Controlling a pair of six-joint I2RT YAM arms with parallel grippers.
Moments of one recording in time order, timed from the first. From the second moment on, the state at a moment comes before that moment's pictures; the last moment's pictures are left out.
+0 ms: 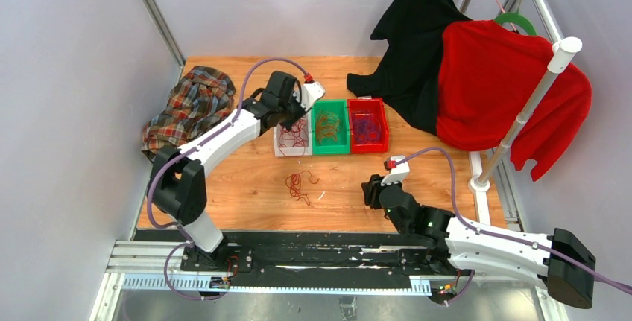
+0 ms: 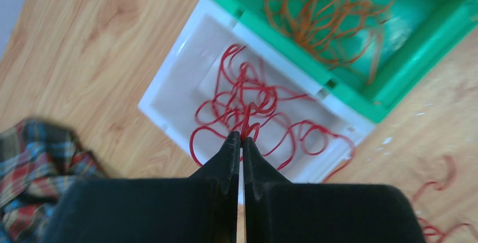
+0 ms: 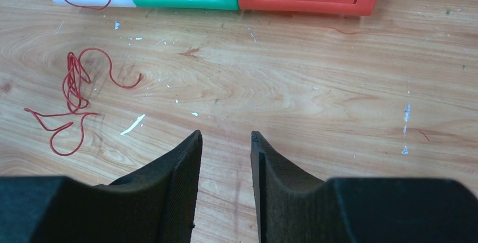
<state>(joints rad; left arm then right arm) -0.52 1.64 1.32 -0.43 0.06 0.44 1.10 0.77 0.26 0.02 0.67 0.56</state>
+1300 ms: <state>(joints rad) -0.60 1.61 1.04 -0.67 0.33 0.58 1.08 0.78 0.31 0.00 0.65 0.51</state>
